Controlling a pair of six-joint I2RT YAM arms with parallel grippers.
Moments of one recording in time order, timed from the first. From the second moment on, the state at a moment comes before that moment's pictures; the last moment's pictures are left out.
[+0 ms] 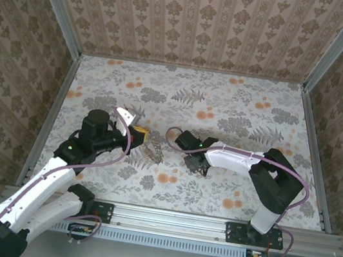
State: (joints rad) left arm -0.51 0.76 0.65 -0.32 0.46 -0.14; right arm 0.83 1.74 1.01 -0.66 0.31 0.34
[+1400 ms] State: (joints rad) left arm -0.51 0.78 0.65 -0.32 0.47 -0.15; right arm 0.82 1.74 1.00 -0.58 0.20 0.33
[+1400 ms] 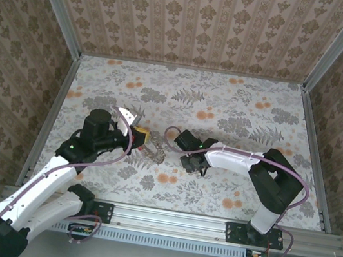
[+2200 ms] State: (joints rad) left arm -0.51 0.79 0.65 -0.32 0.47 -0.15; right arm 0.81 1.72 0.99 -0.59 0.17 0.29
